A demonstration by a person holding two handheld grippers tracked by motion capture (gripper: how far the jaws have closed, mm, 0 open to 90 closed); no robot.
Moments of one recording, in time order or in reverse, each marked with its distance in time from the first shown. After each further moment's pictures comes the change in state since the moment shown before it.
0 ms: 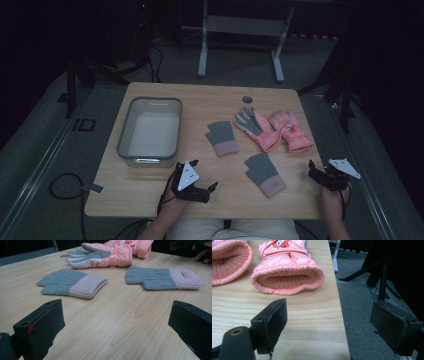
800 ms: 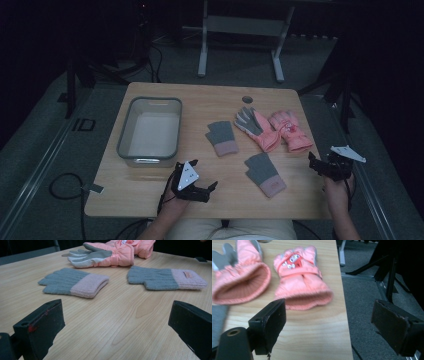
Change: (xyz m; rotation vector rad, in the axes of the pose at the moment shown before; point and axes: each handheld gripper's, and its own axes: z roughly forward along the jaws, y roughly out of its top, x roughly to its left) left arm 0.000 0.000 0.000 0.006 0.009 -0.003; right arm 0.008 0.058 -0.015 0.090 0.059 0.009
